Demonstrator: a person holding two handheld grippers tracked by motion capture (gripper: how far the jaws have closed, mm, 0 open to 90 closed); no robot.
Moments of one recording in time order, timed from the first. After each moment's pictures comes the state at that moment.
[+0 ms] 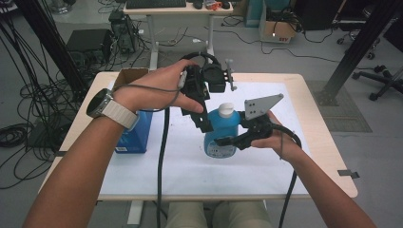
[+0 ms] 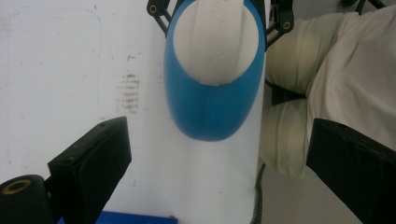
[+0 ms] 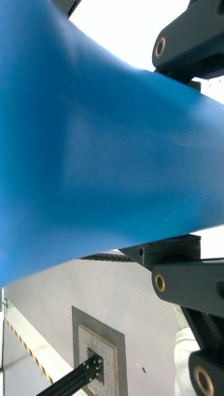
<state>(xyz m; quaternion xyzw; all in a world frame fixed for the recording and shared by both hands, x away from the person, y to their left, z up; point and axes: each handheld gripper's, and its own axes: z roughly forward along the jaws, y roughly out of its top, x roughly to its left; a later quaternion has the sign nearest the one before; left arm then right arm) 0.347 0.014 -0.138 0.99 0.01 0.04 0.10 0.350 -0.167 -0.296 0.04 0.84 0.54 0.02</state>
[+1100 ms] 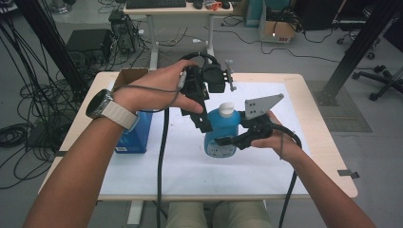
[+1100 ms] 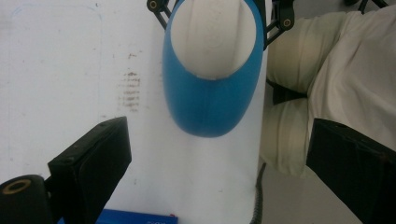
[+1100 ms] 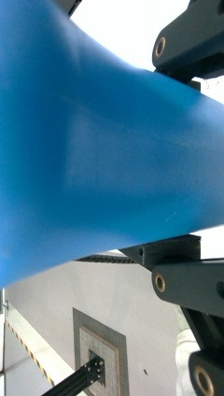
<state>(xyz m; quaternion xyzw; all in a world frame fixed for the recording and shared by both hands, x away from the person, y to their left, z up) 0.346 0.015 -0.138 0.99 0.01 0.04 0.10 0.351 -0.167 -0.296 0.04 0.84 0.54 0.02</state>
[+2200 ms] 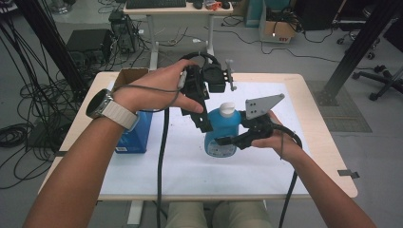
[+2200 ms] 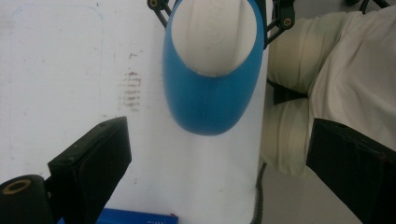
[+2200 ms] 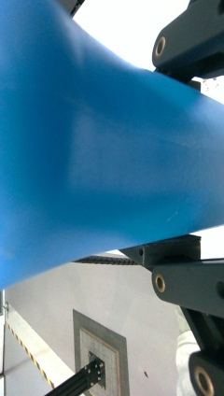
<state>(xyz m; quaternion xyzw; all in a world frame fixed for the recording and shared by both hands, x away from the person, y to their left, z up) 0.346 0.014 -0.138 0.99 0.01 0.04 0.10 0.350 -0.168 -0.296 0.04 0.84 0.55 0.02</state>
